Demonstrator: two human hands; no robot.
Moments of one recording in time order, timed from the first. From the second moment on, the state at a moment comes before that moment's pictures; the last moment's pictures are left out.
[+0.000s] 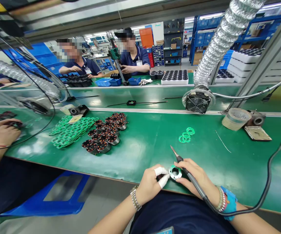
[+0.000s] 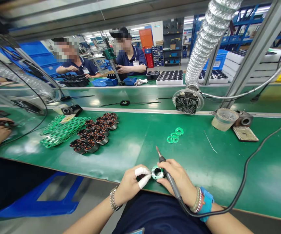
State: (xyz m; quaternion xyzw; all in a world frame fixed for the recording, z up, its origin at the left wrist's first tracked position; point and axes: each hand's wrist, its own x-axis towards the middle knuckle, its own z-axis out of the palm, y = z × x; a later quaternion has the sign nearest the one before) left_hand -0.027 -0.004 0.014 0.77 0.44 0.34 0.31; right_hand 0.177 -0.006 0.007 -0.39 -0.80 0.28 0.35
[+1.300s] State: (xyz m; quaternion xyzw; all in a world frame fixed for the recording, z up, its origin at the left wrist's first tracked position) left_hand -0.022 -0.007 0.020 0.66 0.48 0.24 0.52; right_hand 0.175 -0.023 0.004 -0.39 -0.81 0.23 0.38
